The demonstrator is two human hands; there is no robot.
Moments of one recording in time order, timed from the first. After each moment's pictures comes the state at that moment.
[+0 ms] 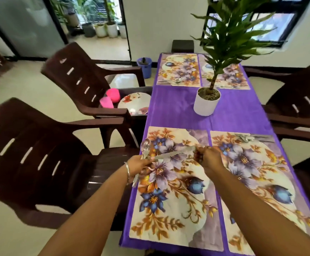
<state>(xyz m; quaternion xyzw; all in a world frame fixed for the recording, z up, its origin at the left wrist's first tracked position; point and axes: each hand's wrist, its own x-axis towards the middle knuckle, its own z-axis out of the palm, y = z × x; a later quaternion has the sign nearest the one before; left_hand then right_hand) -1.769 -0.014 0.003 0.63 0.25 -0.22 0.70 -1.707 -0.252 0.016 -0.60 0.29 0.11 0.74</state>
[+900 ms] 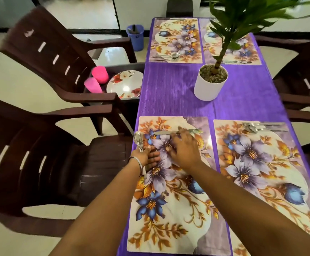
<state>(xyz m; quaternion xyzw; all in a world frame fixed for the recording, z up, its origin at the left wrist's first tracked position) -1.701 -0.047 -0.058 0.56 0.39 -0.20 0.71 -1.666 -0.208 -0.053 -0.98 -0.14 0.09 0.13</state>
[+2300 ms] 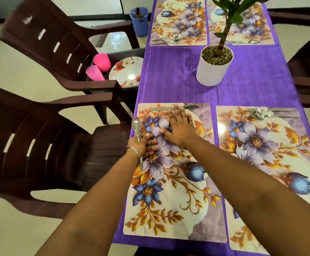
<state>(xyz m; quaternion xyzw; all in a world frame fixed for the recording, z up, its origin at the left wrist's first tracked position) -1.709 -0.052 -0.053 0.64 0.38 -0.13 0.65 -1.629 -0.206 -0.064 -0.96 -0.19 0.18 0.11</state>
